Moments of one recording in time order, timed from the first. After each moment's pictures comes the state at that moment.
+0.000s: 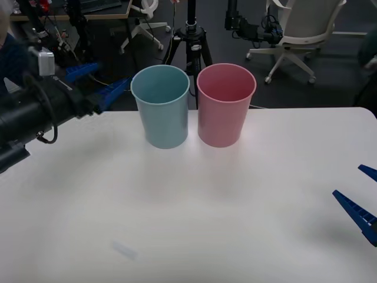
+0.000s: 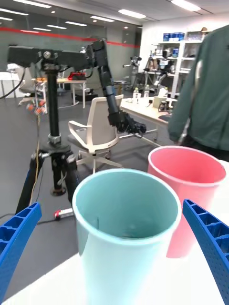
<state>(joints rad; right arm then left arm) 0.35 -0.40 -0.52 -1.66 0.96 -1.22 0.00 -0.25 0.60 0.12 -1.65 -1.34 -0.74 0.49</state>
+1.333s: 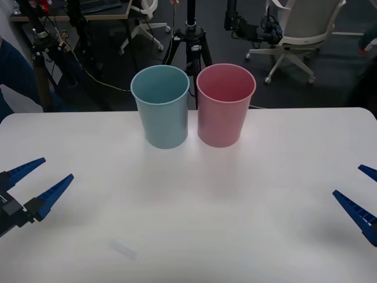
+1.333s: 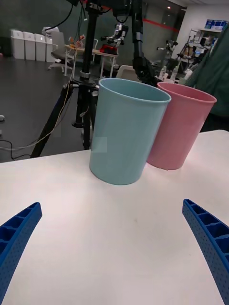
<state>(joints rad) 0.35 -0.40 -0.52 -1.66 0.96 -1.22 0.00 0.36 0.45 0.41 -1.77 -1.10 -0.95 0.20</state>
